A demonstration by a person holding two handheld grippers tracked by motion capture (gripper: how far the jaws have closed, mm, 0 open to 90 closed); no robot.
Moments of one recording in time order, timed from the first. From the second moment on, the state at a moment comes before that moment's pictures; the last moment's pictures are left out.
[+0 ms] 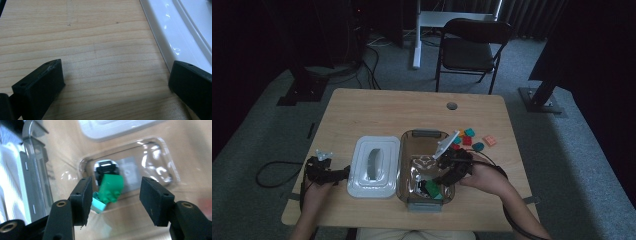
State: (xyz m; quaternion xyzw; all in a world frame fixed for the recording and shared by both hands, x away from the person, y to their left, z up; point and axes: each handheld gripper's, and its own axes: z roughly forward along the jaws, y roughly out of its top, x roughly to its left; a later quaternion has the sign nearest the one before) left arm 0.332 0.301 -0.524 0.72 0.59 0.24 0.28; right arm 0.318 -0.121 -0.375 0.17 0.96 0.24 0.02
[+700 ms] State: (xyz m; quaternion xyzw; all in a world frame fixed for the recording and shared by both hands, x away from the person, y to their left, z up) left arm 0.332 0.301 -0.524 0.72 0.59 0.24 0.28; right arm 0.369 -0.252 -0.374 0.38 0.87 0.30 0.09
